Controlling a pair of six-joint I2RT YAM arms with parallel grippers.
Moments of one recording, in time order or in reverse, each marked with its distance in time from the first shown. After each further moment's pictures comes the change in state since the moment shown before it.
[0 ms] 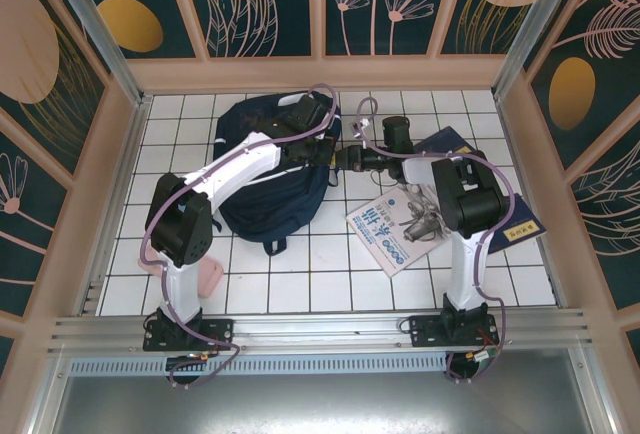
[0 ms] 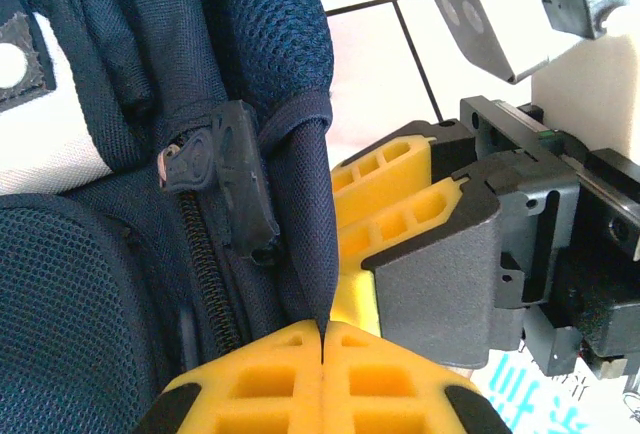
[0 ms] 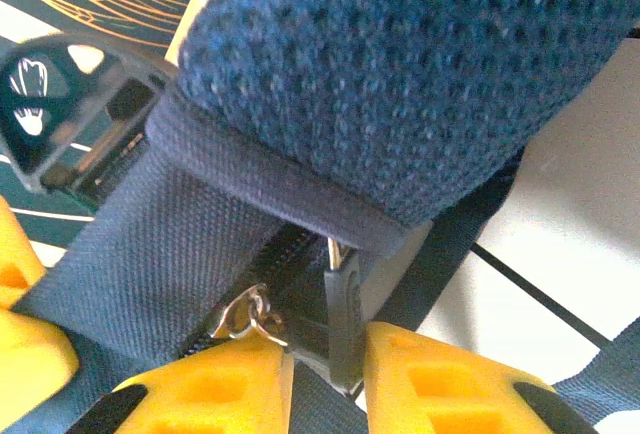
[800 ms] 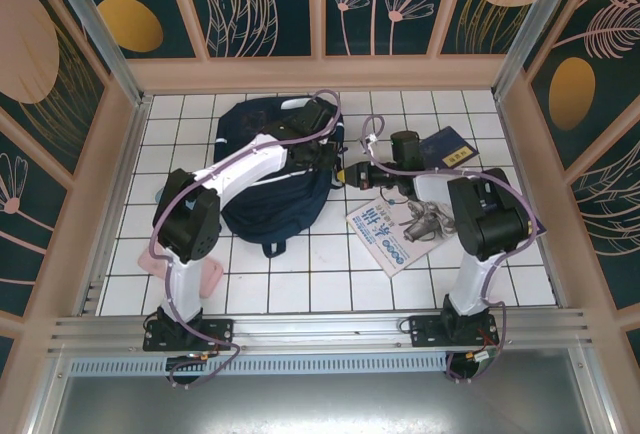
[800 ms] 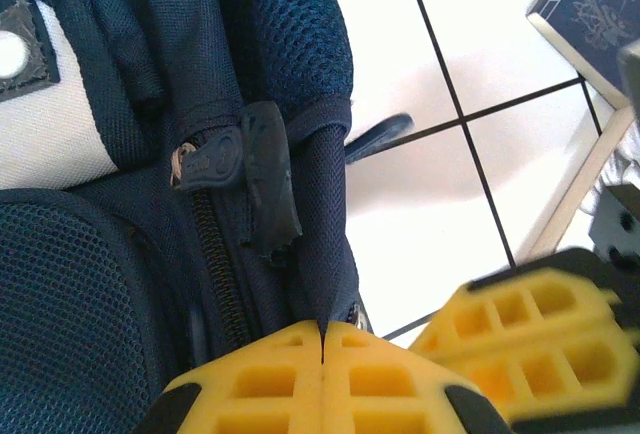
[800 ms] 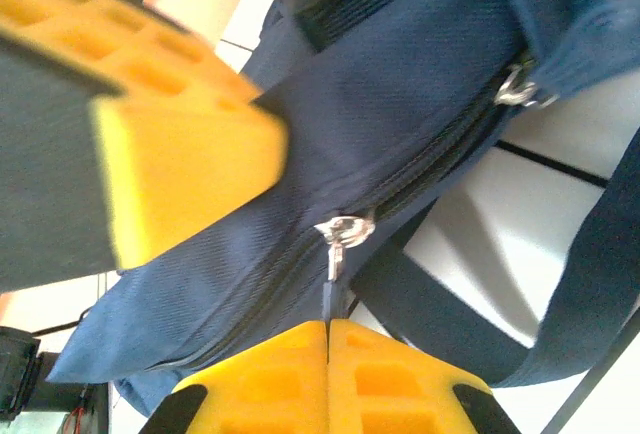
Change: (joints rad) left arm -0.003 0.059 0.000 0.019 0.003 -0.023; right arm 0.012 -0.232 -0.238 -0.072 0.096 -0.117
